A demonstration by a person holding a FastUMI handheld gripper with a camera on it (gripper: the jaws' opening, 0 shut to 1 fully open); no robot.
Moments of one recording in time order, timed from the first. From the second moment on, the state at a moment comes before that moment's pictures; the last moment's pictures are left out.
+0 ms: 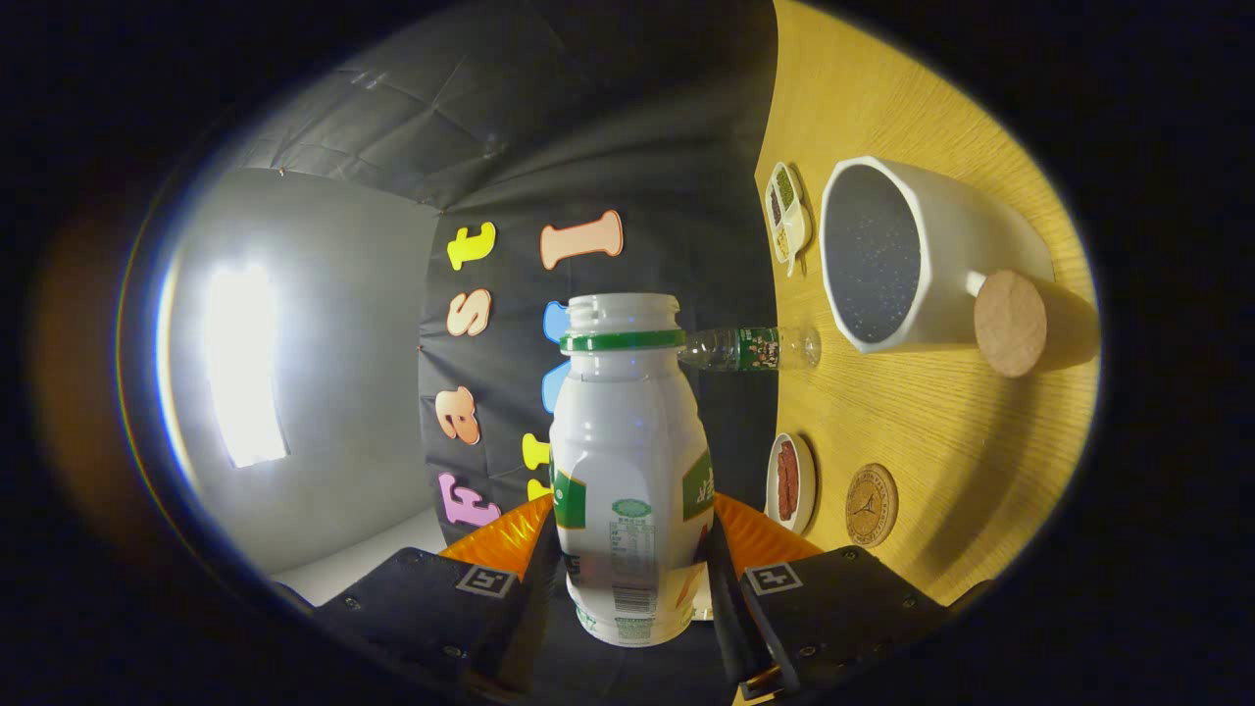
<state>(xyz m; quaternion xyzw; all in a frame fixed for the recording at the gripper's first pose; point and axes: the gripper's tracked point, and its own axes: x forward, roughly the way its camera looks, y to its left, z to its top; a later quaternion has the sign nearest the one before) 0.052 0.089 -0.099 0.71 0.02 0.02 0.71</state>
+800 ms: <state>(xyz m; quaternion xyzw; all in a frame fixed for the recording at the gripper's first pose) 0.057 0.093 -0.098 0.74 0.00 0.02 0.67</state>
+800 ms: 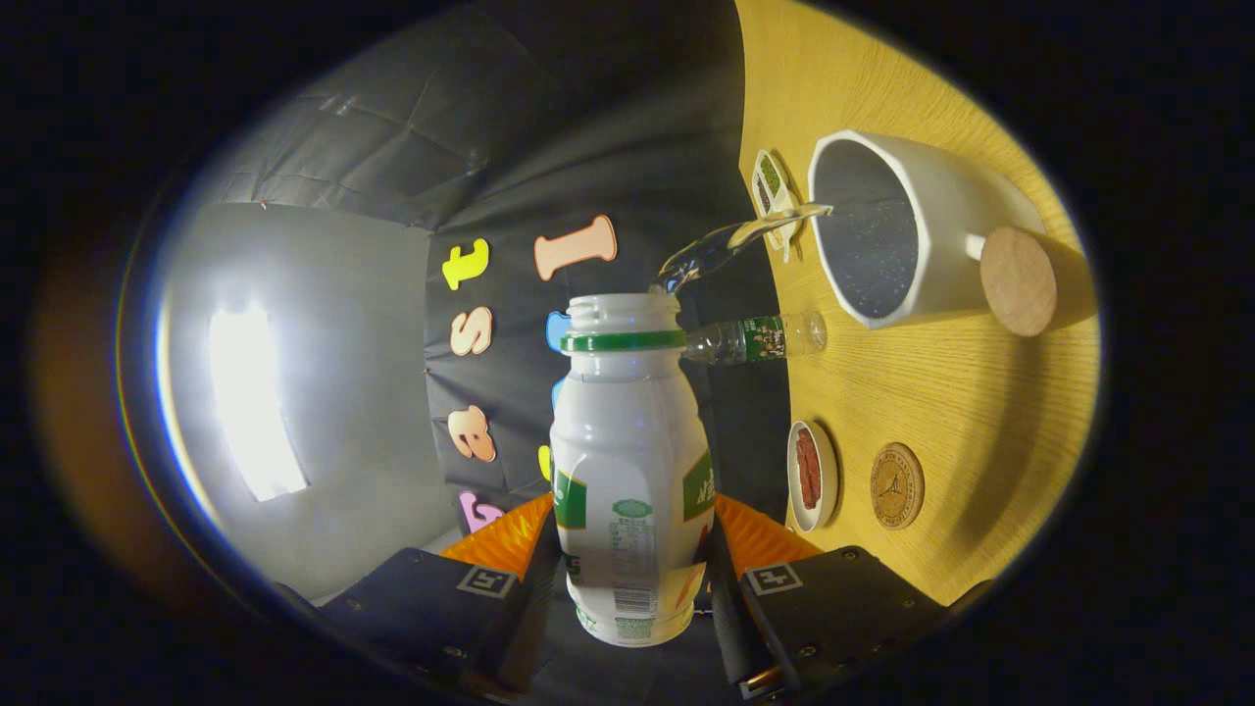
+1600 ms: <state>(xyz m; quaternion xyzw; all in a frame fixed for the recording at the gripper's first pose) 0.068 0.104 -0.086 0.75 0.00 0.04 0.66</state>
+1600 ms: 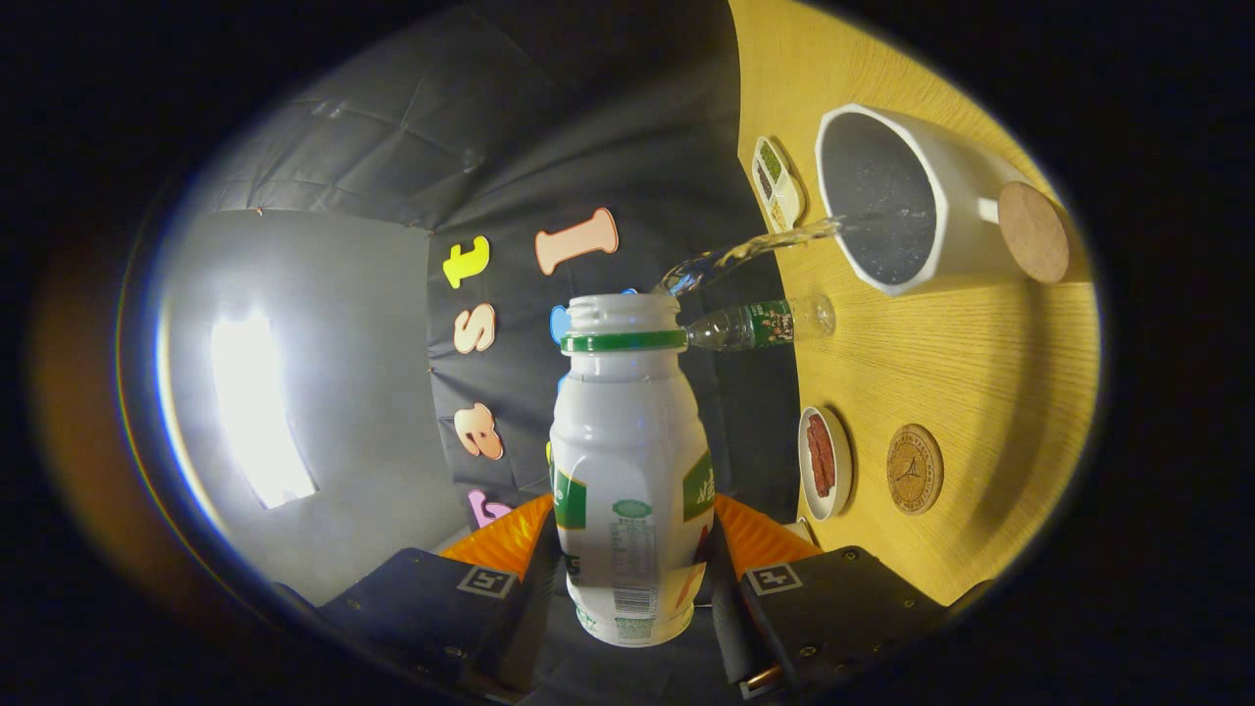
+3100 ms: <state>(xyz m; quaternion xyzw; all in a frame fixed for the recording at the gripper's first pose) 0.066 0.101 -0.067 0.77 -0.01 0.05 0.64</state>
